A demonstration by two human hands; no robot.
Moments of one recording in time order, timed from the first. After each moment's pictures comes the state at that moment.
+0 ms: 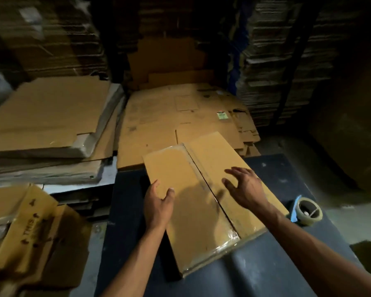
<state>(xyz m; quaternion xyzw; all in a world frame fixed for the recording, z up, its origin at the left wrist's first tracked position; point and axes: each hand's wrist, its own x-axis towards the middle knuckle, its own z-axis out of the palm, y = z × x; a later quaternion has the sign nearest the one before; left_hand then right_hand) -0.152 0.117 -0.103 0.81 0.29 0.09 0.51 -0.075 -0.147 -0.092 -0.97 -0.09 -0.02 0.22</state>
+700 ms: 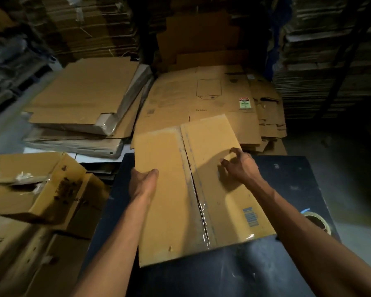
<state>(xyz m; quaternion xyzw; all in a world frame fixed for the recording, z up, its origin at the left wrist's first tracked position) -0.105 0.075 -0.079 0.71 0.50 0.08 0.49 0.038 -0.193 -0.096 -0.90 -0.02 0.19 0.39</state>
